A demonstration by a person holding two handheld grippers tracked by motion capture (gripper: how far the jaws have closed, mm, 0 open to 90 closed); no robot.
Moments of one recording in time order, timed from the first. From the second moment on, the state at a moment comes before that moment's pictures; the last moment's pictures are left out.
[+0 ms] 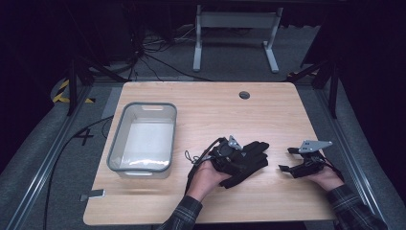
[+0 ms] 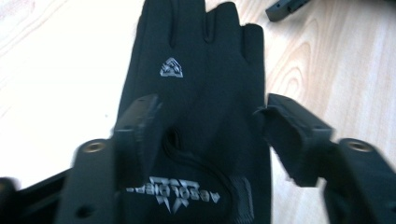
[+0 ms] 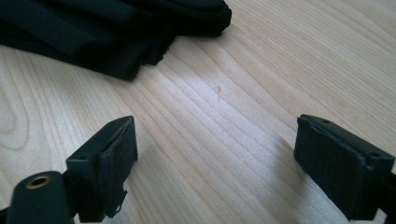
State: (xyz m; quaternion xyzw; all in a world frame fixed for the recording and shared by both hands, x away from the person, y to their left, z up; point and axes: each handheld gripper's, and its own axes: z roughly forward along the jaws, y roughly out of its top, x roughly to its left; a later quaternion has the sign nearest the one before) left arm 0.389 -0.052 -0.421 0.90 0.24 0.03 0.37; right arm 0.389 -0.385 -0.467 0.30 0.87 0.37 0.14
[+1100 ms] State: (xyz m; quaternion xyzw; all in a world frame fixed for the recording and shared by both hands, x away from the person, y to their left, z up) left arm 0.407 -0.073 -0.455 0.92 0.22 0.03 0.31; right arm 0.389 -0.385 -0.467 0.30 0.87 0.37 0.14
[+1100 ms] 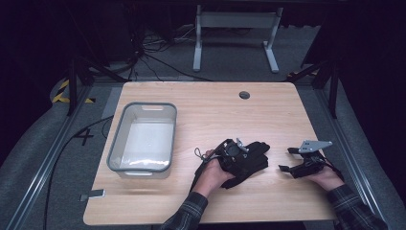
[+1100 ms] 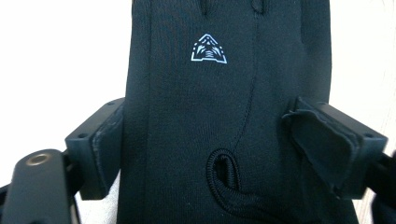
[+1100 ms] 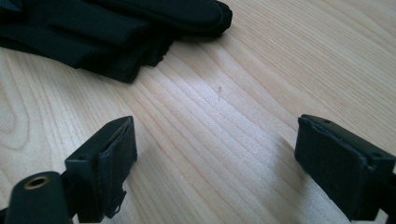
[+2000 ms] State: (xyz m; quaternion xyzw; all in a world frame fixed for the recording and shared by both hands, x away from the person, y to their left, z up) left arm 0.402 -0.064 -0.433 0.91 0.22 -0.03 0.35; right arm 0.389 -0.385 -0.467 0.30 0.87 0.37 0.14
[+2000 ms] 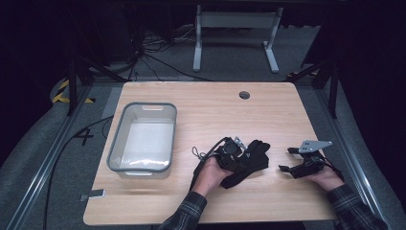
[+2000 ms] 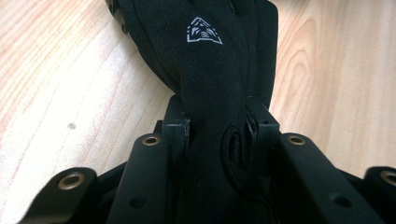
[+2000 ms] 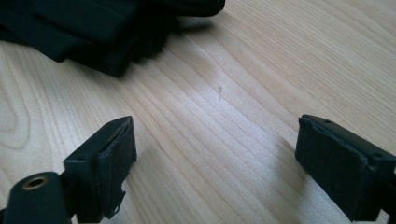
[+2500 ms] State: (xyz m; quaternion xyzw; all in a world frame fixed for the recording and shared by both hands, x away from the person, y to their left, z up) left arm 0.398 -0.046 -0.409 0.90 0.23 -0.03 0.36; right arm 0.389 -0.385 -0.467 0.30 0.87 0.37 0.14
